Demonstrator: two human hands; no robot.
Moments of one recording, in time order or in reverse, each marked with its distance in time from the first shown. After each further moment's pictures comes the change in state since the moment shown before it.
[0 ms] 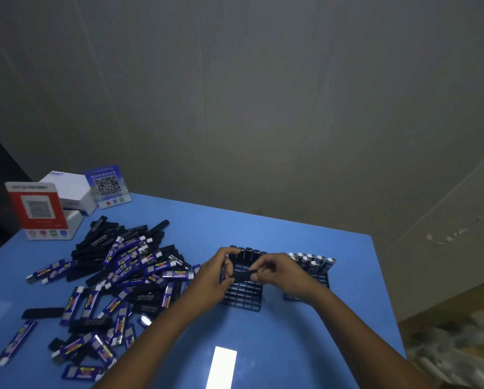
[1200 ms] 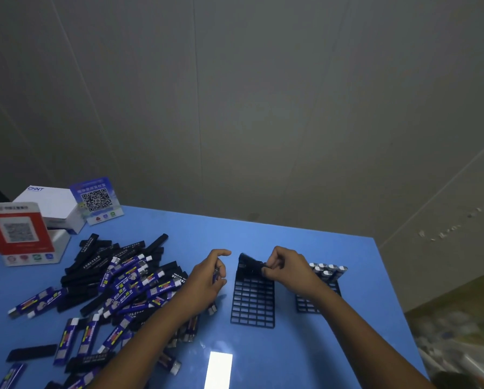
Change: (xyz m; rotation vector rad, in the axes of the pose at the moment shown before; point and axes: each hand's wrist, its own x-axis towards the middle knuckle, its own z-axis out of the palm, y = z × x) left_hand 0.039 -0.046 -0.047 0.009 -0.100 -0.028; right_hand 0.034 -0.019 0.005 -0.198 0.302 0.086
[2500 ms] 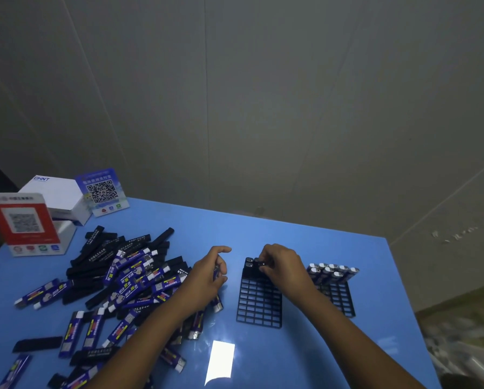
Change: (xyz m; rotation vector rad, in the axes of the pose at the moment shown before) left_hand 0.003 -0.012 -0.006 0.008 0.023 -0.034; right_hand 0.021 -0.004 0.033 -0.365 0.063 -0.180
